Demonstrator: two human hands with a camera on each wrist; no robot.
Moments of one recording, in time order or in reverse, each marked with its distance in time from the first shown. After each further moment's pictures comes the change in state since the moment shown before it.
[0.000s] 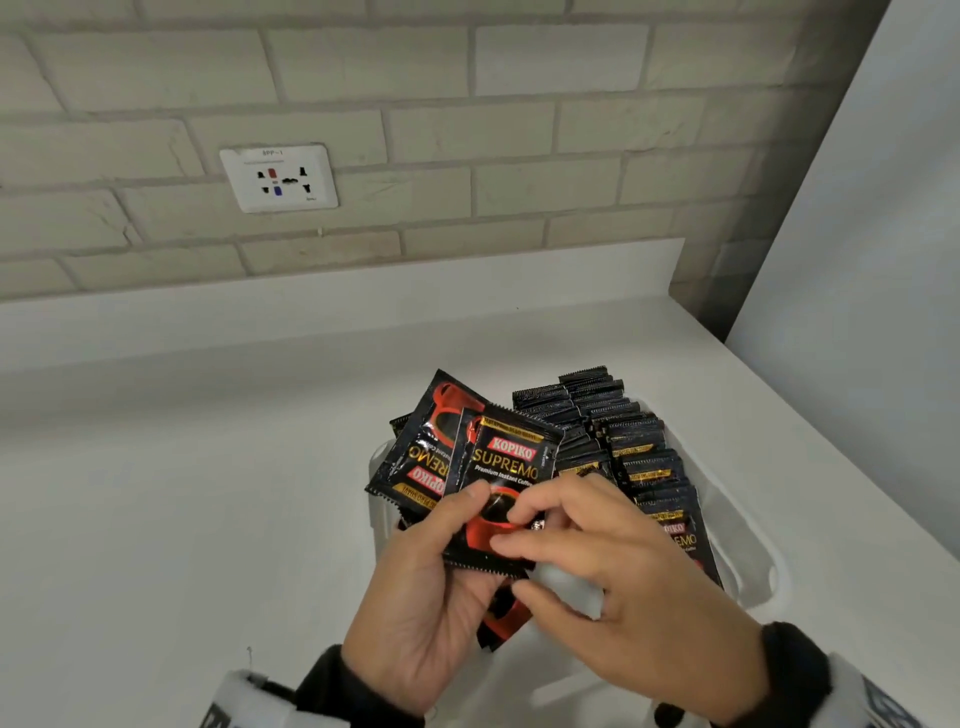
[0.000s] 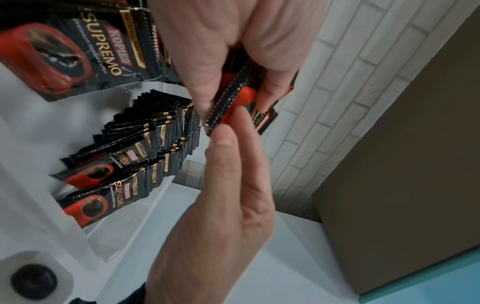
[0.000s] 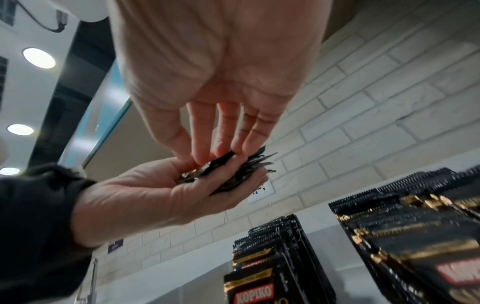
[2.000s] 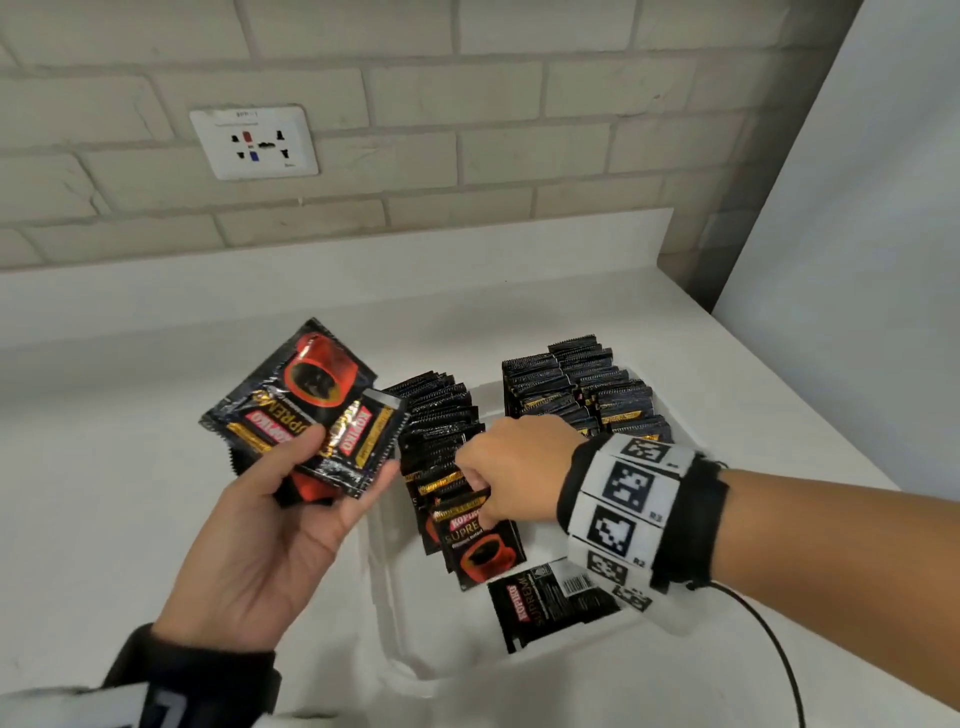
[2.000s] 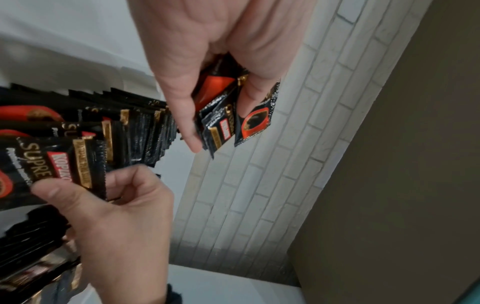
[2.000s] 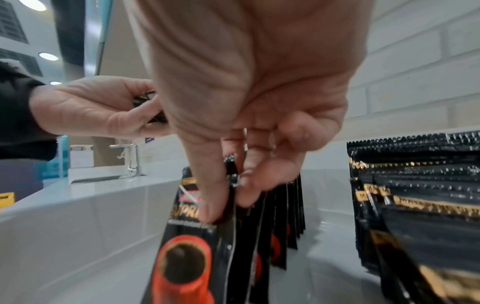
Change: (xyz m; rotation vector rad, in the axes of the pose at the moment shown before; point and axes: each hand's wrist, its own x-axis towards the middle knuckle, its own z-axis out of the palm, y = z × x) left_hand -0.004 0.064 -0.041 0.007 0.157 0.224; right_hand 0.079 0.025 0.028 -0.418 -0.742 0.225
